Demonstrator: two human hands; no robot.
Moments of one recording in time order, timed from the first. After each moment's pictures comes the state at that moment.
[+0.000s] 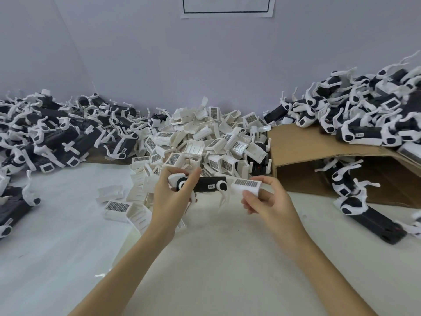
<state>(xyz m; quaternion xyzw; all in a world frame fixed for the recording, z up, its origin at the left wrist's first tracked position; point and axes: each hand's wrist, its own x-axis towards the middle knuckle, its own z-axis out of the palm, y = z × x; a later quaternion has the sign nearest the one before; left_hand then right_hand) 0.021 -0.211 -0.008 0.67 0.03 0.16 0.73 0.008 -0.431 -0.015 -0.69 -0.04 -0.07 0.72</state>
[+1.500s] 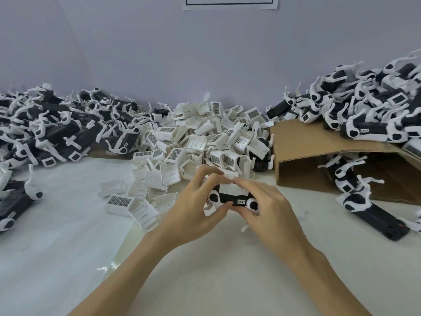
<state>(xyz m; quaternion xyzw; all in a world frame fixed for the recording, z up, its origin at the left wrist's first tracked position) 0.007 -0.218 -0.015 0.84 -0.33 0.23 0.36 -0.005 -0.426 -0.020 -0.88 -0.23 -0.29 0.29</state>
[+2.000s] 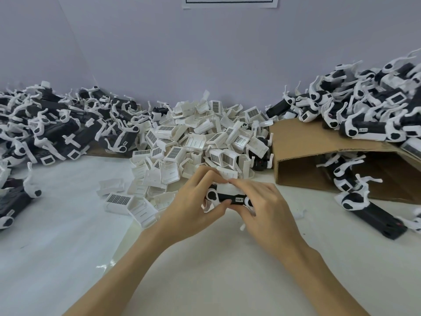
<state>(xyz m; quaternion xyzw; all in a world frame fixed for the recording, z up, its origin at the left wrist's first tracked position) 0.010 -0.217 -0.016 0.84 -0.33 0.24 0.37 -0.006 -0.420 -0.020 -0.88 -0.24 -0.33 0.25</state>
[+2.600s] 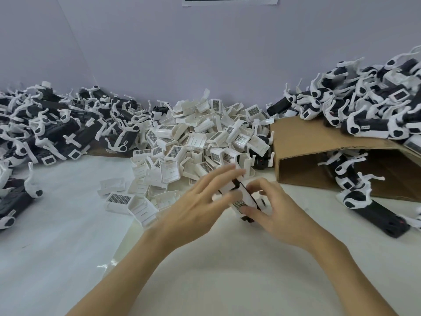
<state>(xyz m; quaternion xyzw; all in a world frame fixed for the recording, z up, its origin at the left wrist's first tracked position) 0.008 -0.220 -0.014 0.81 -0.46 0.33 0.16 0.004 -0.454 -0.011 -0.90 -0.22 -0.04 0.39</state>
